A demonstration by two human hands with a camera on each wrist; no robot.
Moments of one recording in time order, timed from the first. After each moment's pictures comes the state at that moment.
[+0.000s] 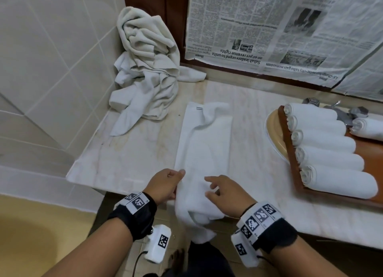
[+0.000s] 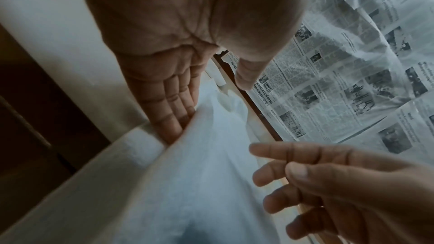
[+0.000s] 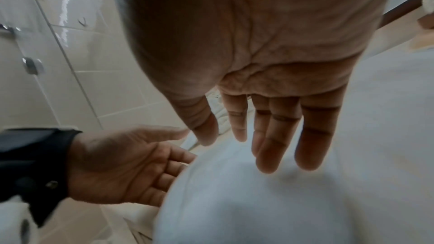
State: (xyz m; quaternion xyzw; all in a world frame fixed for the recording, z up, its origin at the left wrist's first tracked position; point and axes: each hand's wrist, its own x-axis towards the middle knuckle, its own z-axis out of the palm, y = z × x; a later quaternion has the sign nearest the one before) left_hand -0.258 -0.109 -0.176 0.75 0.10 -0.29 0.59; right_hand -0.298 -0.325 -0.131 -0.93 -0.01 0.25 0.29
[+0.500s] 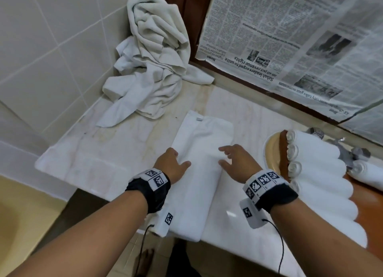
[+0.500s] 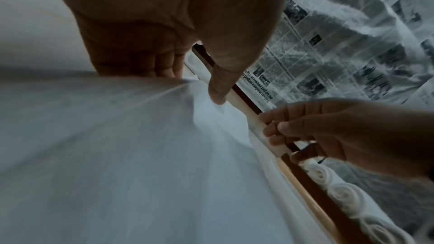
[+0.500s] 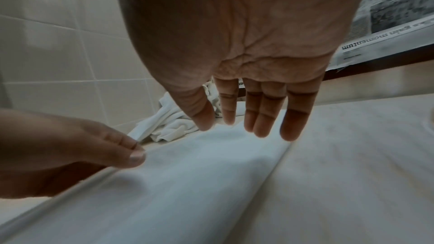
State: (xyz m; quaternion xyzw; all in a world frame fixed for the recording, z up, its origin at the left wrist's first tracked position) left_hand -0.179 -0.173 -0.167 0.87 0.12 -0.22 0.42; right_hand -0.153 -0.401 -0.123 -0.97 -0.06 0.17 0.18
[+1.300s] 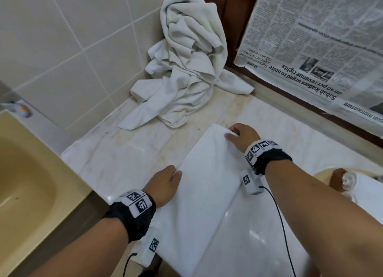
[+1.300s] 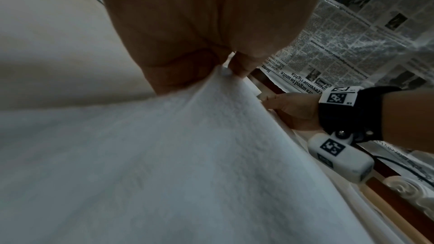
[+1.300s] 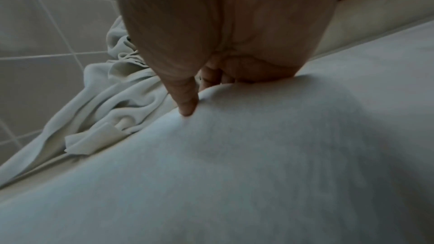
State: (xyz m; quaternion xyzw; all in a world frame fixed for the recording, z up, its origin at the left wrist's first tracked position) left_hand -0.180 -0.160 -0.177 0.87 0.18 -0.20 0.42; right_hand 0.040 -0.364 -0.180 -0.95 -0.11 0.20 0.23
